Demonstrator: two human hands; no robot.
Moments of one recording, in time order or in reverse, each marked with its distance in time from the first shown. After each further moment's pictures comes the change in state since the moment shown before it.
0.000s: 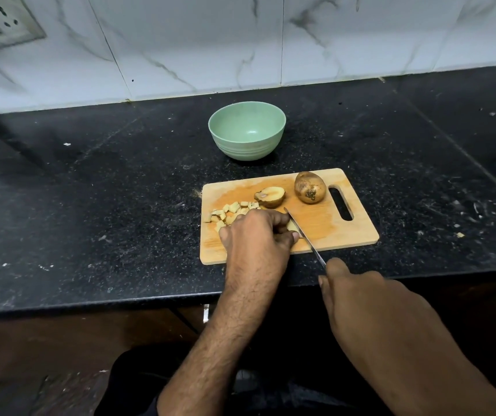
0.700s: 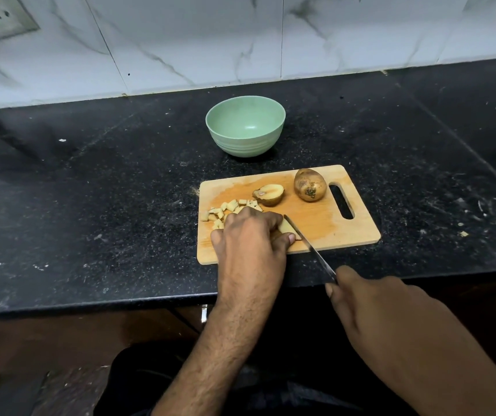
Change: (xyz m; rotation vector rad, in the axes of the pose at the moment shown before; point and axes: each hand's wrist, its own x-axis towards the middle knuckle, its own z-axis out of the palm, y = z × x) left_hand -0.011 -0.004 -0.003 0.215 0.049 0.086; right_hand -0.002 0.017 -0.002 0.067 -0.044 -0.018
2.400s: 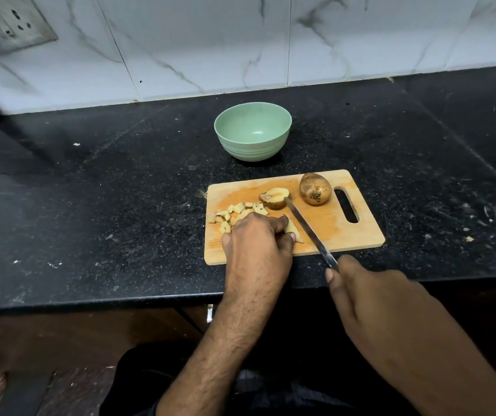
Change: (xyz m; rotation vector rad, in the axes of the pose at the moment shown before) left_hand 0.005 0.001 0.000 -0.133 -0.050 -0.090; right_hand 0.003 -0.006 -0.003 0.130 0.133 -0.028
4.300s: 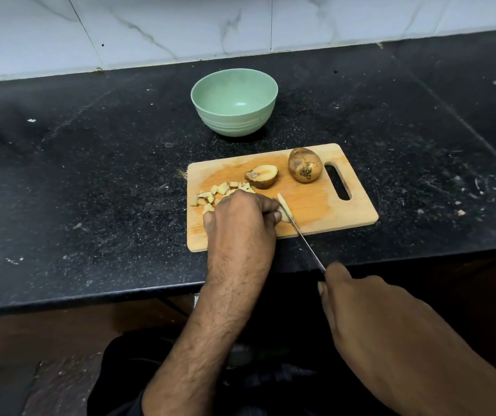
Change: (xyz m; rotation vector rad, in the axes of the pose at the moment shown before) left_hand 0.008 -0.002 0.000 -0.059 0.013 0.008; right_hand -0.014 -0.005 -0.003 0.012 -0.304 0.092
